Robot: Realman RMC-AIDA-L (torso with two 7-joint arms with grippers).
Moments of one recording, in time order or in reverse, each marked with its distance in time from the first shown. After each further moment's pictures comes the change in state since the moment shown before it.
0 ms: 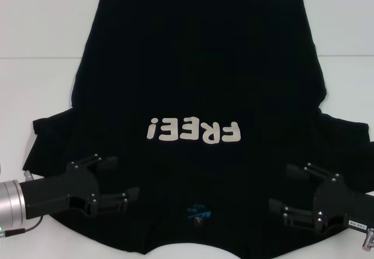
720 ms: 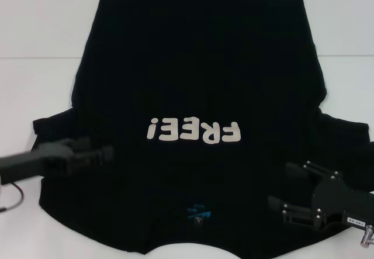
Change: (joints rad) left arm -0.040 0.056 -0.074 0.019 0.001 -0.016 -0.465; right arm 0.009 0.000 0.001 0.002 0.000 0.013 0.011
